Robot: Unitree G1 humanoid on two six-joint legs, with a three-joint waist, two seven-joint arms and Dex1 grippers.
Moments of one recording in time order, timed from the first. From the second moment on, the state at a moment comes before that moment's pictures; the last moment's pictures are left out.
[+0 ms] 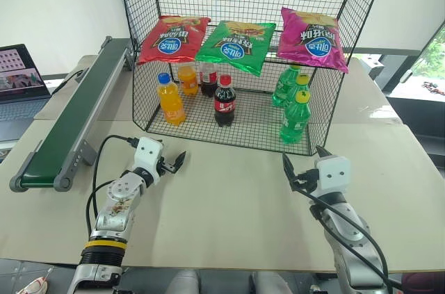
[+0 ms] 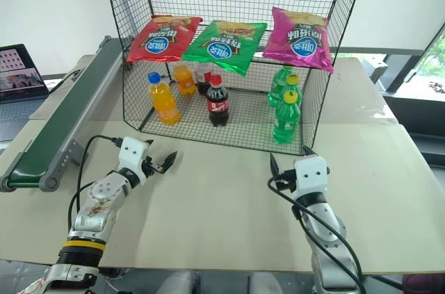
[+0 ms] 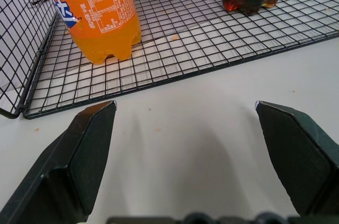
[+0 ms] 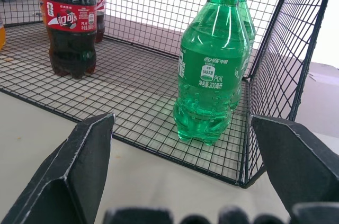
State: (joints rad) left arm -0.26 0.38 0.04 0.17 -0.13 0.13 -0.43; right arm 0.10 -0.20 -0.03 -0.42 0.00 0.16 0.15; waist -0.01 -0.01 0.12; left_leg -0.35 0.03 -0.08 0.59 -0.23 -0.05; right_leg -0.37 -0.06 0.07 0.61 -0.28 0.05
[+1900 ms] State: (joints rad) left arm -0.24 0.40 0.09 0.06 -0.20 0.16 -0.48; right arm 0.08 -0.21 -0.01 -0.47 0.01 0.16 0.19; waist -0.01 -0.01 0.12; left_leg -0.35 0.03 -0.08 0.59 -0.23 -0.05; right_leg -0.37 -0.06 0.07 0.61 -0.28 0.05
